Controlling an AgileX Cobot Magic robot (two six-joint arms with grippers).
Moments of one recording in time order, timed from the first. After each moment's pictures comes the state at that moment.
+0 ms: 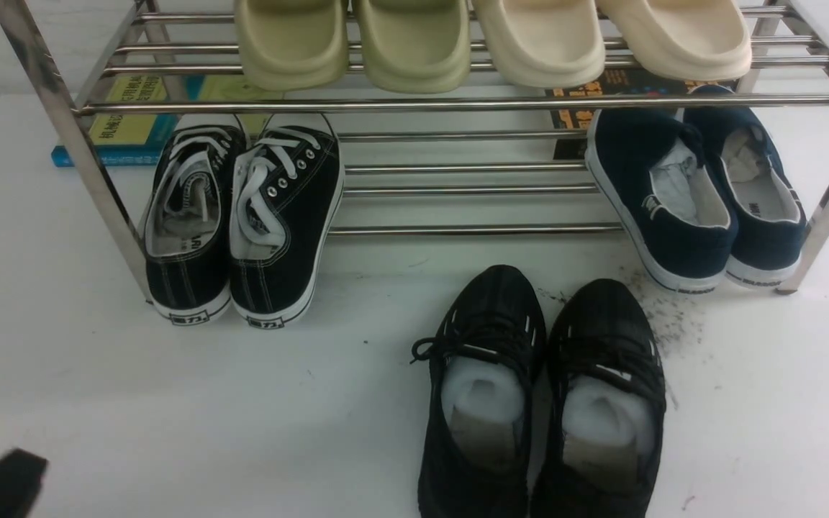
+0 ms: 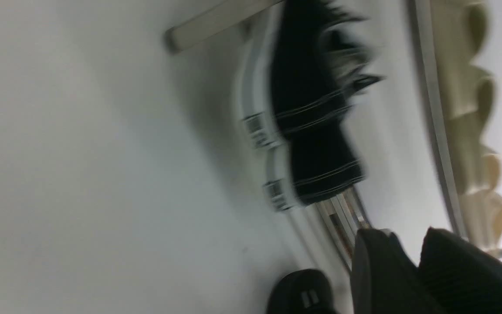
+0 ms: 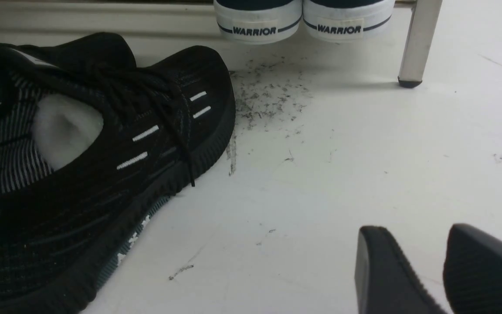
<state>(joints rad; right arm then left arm) 0.11 -0.01 0.01 0.11 0.39 -0.01 -0.02 -0.01 -0.15 -0.35 0.35 -0.70</state>
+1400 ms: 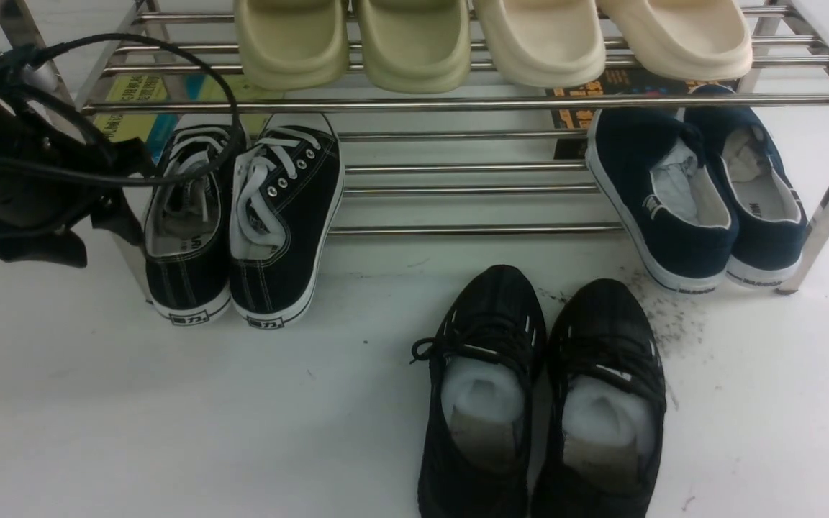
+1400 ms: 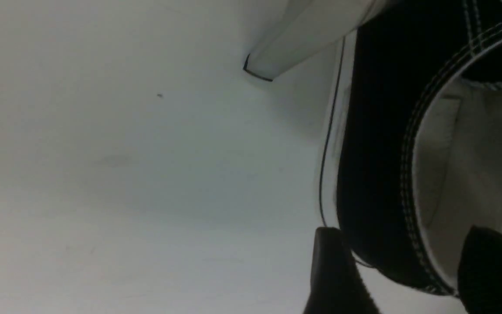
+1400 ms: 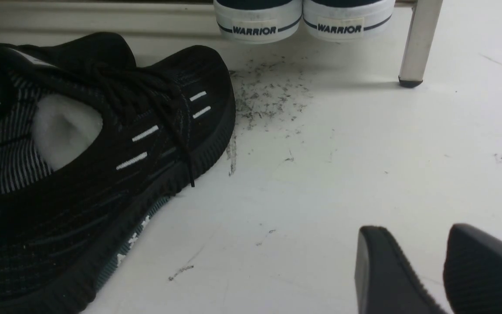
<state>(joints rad) 0.11 -0.01 0.01 0.11 0.39 -0.01 -0.02 1.53 -1.28 -0.15 0.89 -0.25</state>
